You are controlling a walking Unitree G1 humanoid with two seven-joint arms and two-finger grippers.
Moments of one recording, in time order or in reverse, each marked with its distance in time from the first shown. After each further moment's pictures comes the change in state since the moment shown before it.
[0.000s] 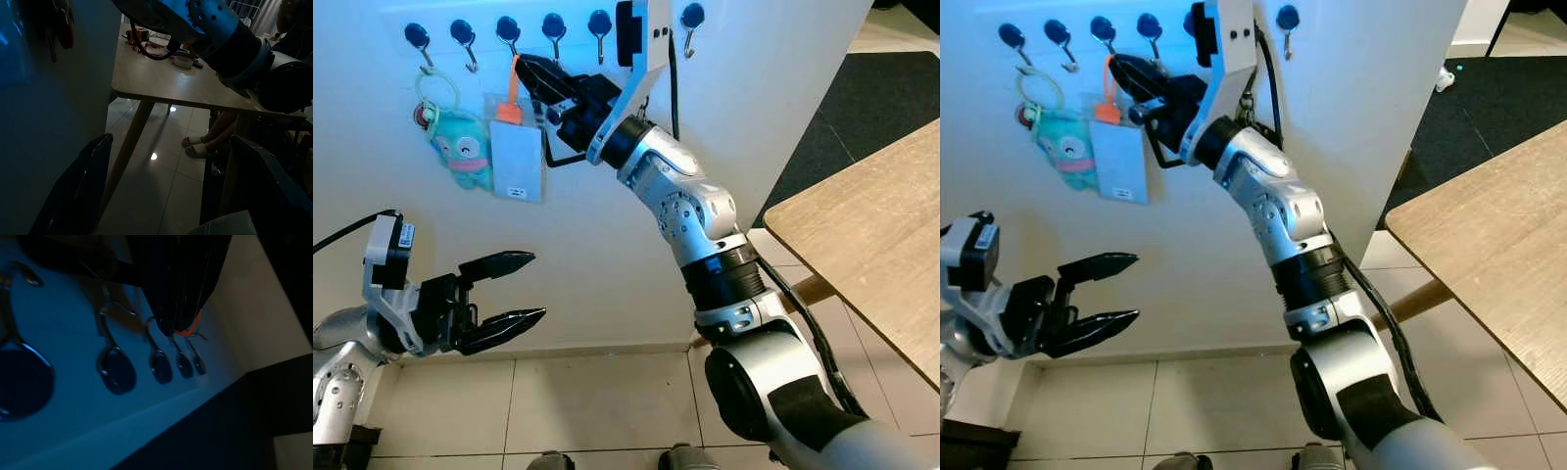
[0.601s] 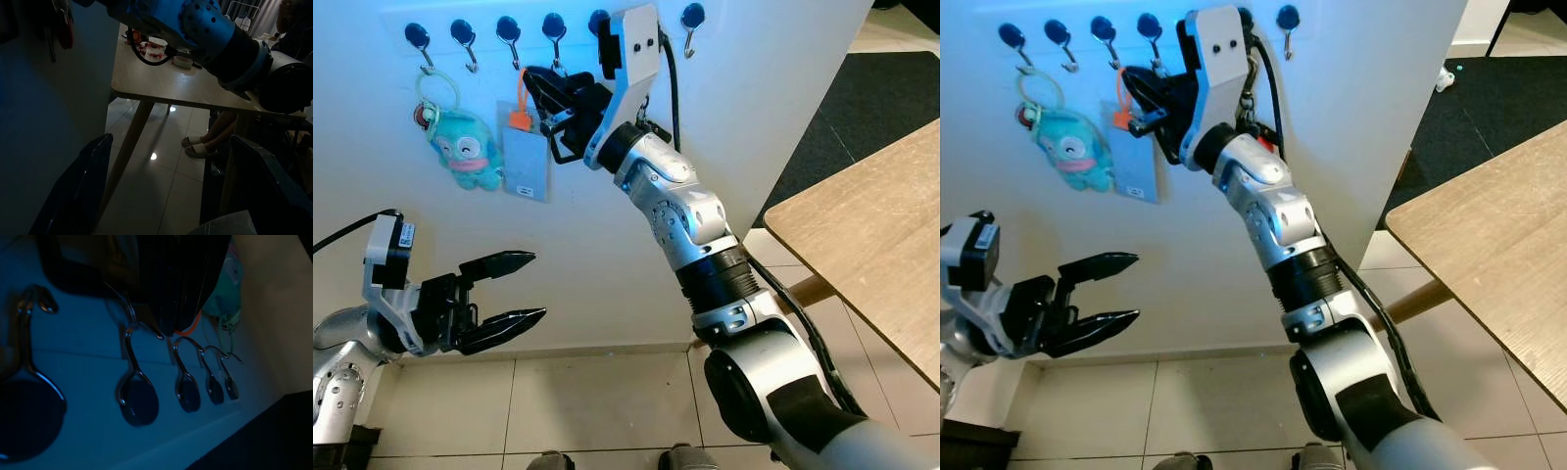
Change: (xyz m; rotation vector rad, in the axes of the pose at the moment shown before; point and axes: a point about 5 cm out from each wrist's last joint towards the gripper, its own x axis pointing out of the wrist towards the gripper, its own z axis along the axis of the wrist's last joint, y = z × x) left arm 0.000 0.000 0.000 0.000 0.000 -0.001; right arm 0.001 -0.005 -0.011 -0.139 0.049 -0.082
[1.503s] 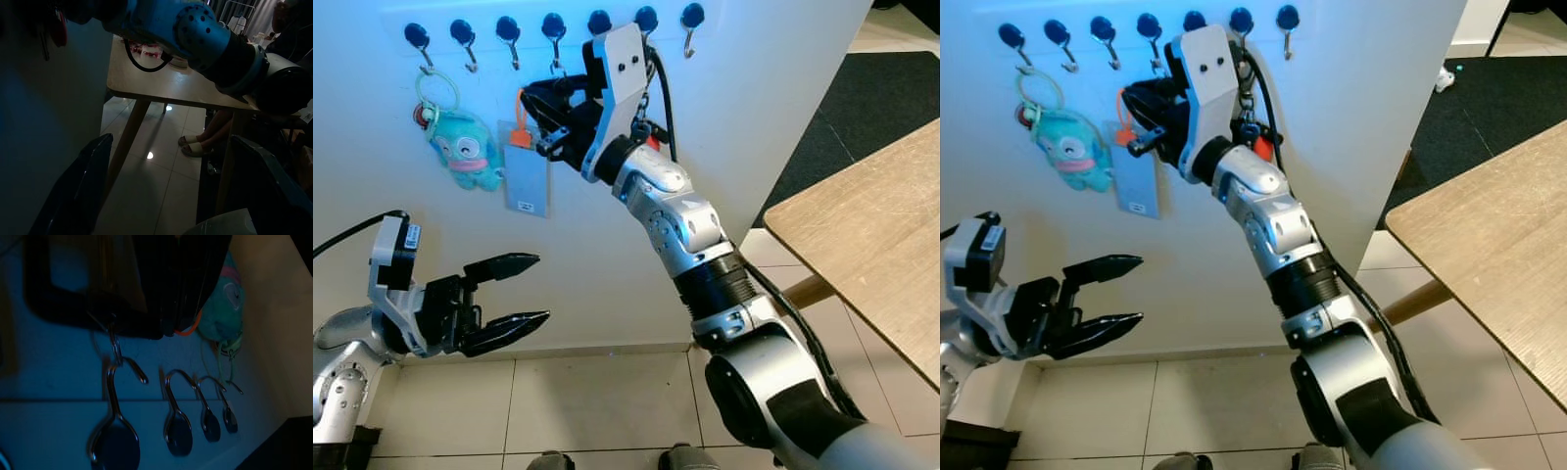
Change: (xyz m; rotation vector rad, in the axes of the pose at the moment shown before) left arm 0.003 -0.001 -0.002 -0.009 0.004 -0.017; right arm -0.004 0.003 -0.015 -0.044 0.058 0.022
